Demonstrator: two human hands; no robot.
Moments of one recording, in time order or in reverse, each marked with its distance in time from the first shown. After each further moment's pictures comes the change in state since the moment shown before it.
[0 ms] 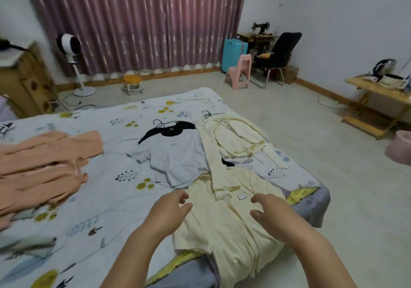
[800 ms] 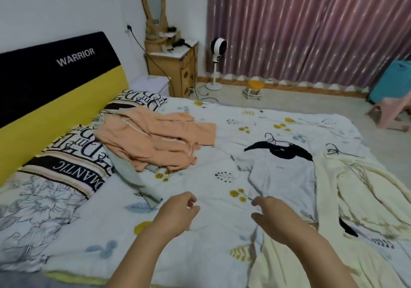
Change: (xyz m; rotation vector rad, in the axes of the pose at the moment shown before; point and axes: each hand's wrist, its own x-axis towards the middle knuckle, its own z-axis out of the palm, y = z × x) left_hand -0.040 -0.146 -0.101 -0.137 0.381 -0.463; right_hand 0.104 -0.219 0.041 -0.220 -0.184 -0.666
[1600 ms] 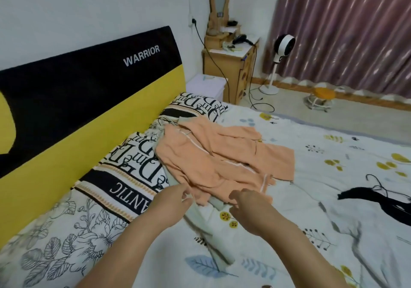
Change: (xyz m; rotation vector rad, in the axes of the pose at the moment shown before) left_hand 0.204 -0.216 -0.243 0.128 0.097 -0.168; right_hand 0.306 -0.313 0.028 -0.099 -0.134 -0.323
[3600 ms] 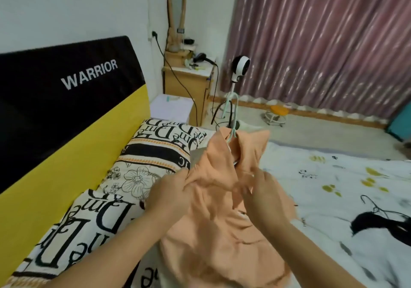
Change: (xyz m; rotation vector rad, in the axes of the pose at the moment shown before) left_hand 0.296 -0.078 -0.086 -0.089 0.414 0.475; right_hand 0.275 -0.043 -0.033 0.270 0.804 0.312
